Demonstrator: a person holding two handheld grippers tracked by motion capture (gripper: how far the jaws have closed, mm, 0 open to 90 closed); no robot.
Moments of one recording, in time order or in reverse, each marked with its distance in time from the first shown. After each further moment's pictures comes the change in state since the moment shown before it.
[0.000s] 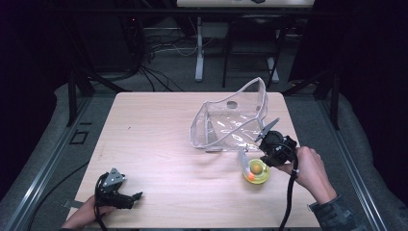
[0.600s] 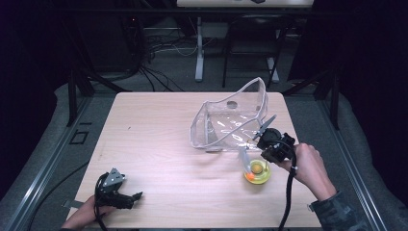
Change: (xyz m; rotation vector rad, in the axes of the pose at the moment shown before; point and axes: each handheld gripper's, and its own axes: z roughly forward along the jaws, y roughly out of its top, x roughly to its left) left arm 0.000 0.000 0.000 0.000 -0.001 -0.001; right arm 0.000 0.009 -0.005 0.025 -0.005 -0.027
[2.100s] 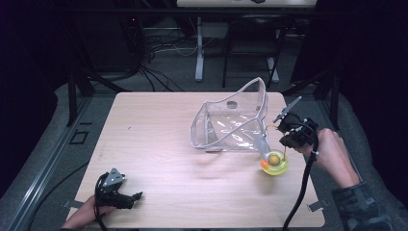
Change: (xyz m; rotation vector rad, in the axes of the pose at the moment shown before) left arm 0.000 0.000 0.000 0.002 0.002 0.002; right arm -0.049 -0.014 -0.033 0.011 -0.039 0.096
